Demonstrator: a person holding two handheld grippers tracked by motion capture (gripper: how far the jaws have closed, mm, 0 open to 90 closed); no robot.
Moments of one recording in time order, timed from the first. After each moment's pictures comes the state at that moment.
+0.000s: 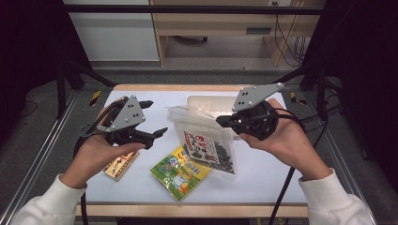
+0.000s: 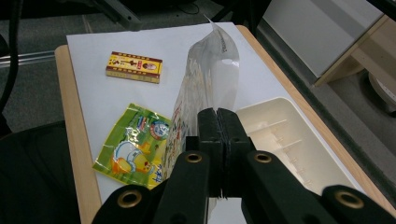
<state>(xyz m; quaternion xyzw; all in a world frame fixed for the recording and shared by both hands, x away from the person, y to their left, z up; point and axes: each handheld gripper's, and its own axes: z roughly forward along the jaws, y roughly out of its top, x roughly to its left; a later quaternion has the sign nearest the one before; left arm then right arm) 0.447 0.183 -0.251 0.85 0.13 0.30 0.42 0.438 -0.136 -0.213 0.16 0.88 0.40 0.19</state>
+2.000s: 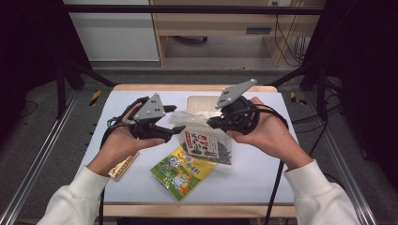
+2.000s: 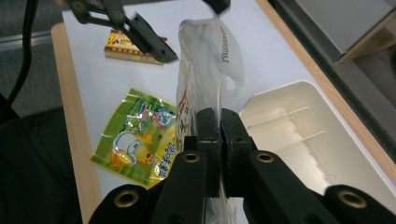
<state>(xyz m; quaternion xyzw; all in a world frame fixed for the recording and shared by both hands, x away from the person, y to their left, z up) 0.481 0.156 -0.273 0.84 0.14 0.23 0.46 0.467 -0.115 -0.234 0.17 0.90 0.37 0.15</state>
